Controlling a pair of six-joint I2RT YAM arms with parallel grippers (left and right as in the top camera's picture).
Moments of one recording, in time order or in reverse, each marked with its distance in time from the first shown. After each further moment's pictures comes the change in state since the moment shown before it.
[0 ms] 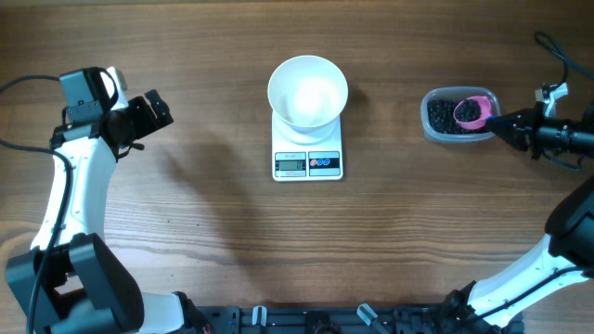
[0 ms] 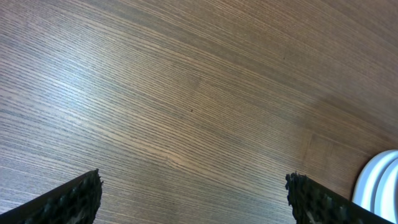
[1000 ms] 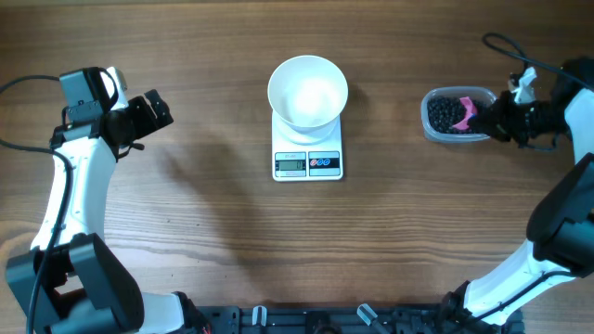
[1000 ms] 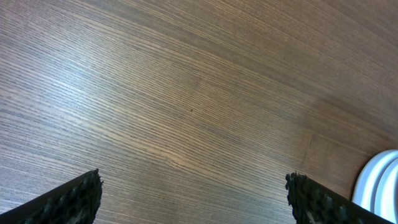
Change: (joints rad) left arm 0.000 0.000 0.000 0.000 0.000 0.000; right arm 0.180 -0.063 0.004 0.089 0.310 0.134
